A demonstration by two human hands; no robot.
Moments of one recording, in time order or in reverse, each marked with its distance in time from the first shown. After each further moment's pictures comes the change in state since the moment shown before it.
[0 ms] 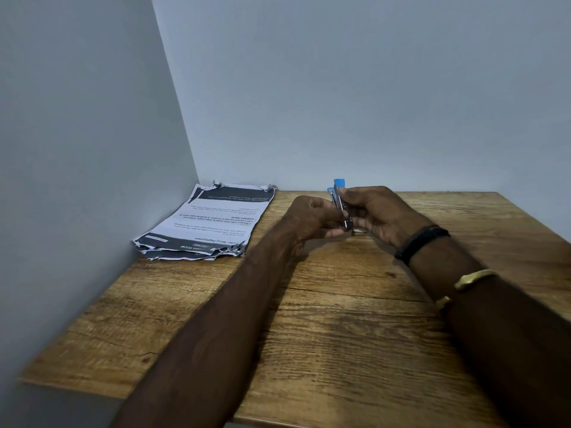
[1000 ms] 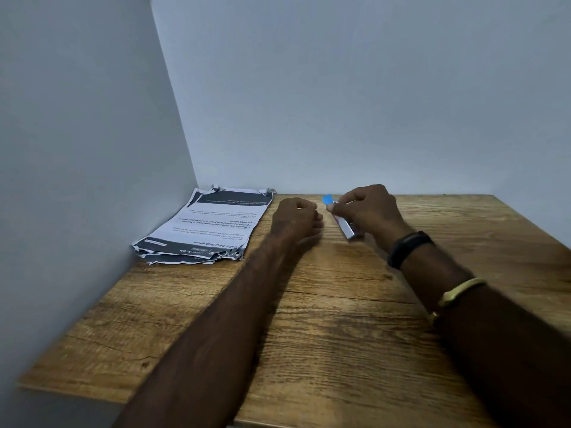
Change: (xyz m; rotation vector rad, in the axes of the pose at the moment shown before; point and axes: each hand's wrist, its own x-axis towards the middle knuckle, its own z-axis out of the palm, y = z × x) left_hand 0.008 -0.003 -0.006 0.176 0.357 -0.026; right_hand -0.012 0.000 0.013 -0.705 0.342 -0.228
